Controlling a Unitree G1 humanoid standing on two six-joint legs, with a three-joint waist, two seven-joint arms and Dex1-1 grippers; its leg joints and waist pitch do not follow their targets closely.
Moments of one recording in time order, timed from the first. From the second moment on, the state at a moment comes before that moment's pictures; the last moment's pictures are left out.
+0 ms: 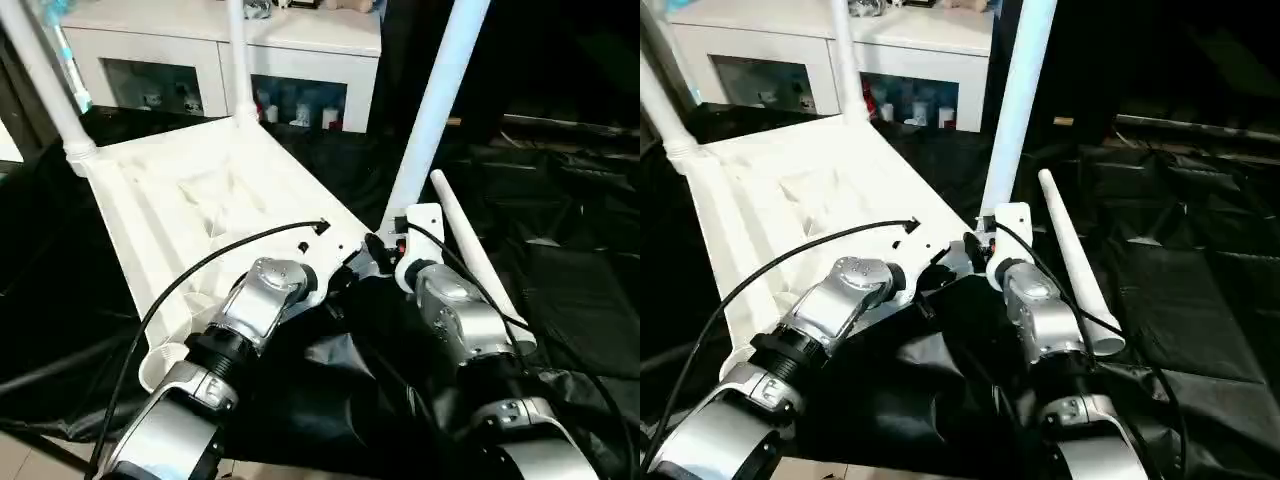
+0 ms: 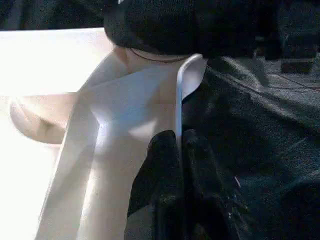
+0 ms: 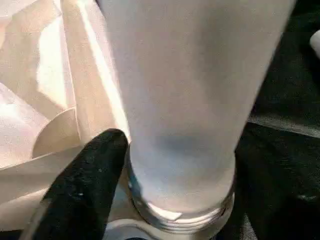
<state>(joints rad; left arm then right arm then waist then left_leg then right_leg) -0.69 0.07 -0.31 0.64 0.11 0.40 -0.60 -0.57 -0.01 -0.02 0.60 0.10 0.28 0.15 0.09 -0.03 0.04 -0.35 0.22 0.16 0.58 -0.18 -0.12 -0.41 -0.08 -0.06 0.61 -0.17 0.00</state>
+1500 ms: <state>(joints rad) -0.56 0.34 -0.35 0.44 0.04 0.21 -1.09 -0.34 -0.31 0.16 0.21 0.16 0.39 0.76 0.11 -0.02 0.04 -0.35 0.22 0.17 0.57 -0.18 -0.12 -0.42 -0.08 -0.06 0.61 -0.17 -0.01</state>
